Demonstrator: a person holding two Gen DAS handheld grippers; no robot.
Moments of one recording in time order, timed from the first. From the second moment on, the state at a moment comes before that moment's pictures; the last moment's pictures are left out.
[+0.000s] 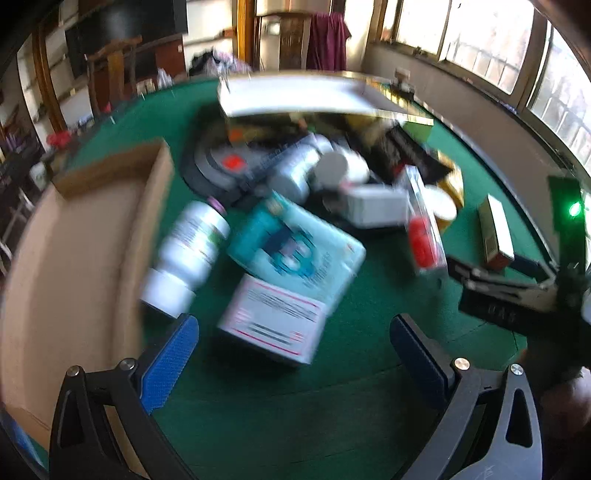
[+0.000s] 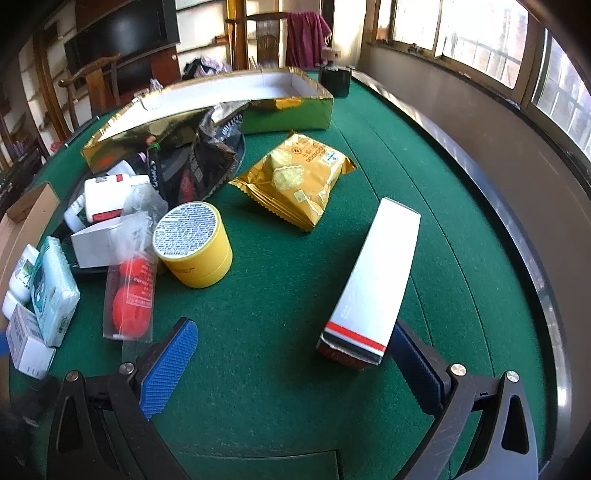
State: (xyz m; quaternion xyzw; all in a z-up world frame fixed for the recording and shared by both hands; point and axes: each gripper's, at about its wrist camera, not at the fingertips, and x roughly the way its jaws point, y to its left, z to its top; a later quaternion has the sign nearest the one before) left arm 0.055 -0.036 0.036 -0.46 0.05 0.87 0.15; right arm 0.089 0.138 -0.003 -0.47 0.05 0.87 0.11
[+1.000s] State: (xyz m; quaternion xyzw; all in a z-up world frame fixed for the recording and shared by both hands) left arm -0.014 -0.066 0.039 -0.49 0.14 0.84 0.18; right arm 0.091 0.137 -0.004 -0.47 0.04 0.88 0.10
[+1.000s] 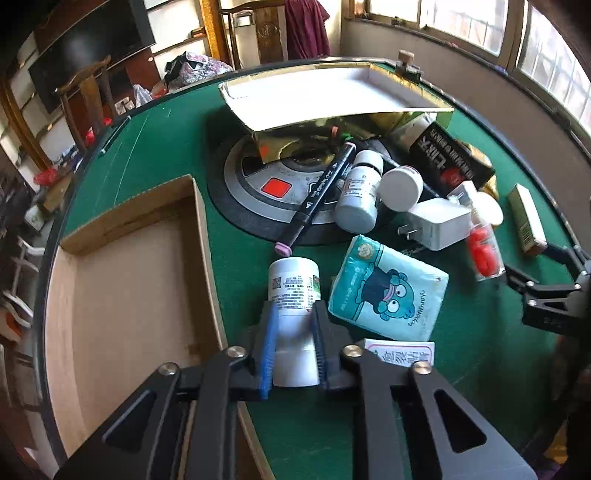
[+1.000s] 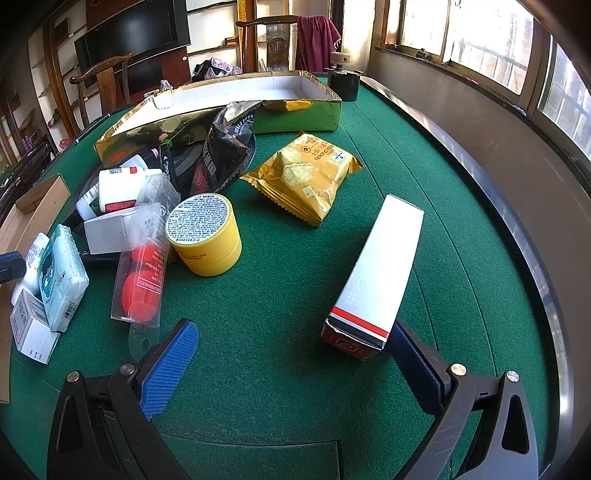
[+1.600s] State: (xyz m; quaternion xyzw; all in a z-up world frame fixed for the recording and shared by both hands) left arm -0.018 -0.058 0.009 -0.52 0.11 0.84 0.12; right arm 0.091 0.138 -0.004 -0.48 0.04 0.87 0.10
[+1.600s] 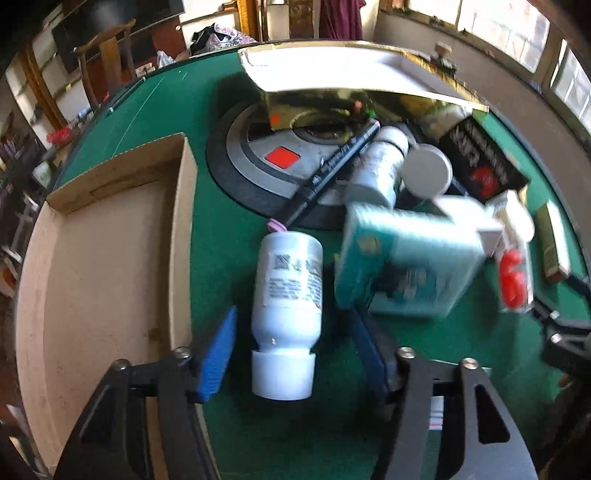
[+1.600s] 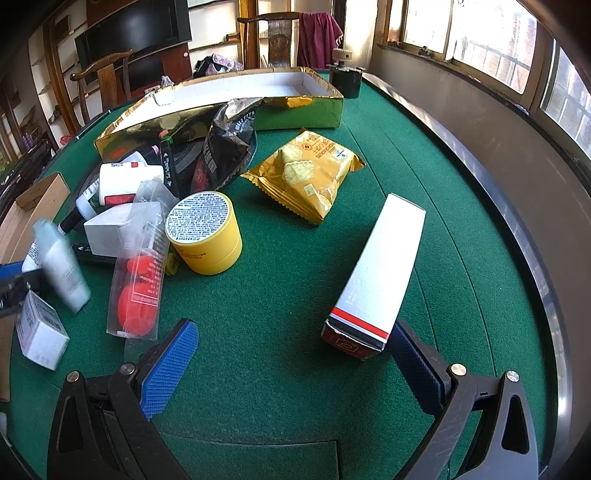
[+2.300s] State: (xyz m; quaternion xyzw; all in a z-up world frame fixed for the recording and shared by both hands) left arm 0.074 -0.125 0.073 -0.42 -0.08 0.88 0.21; right arm 0.082 0.104 0.041 -0.48 0.05 0.88 0.01
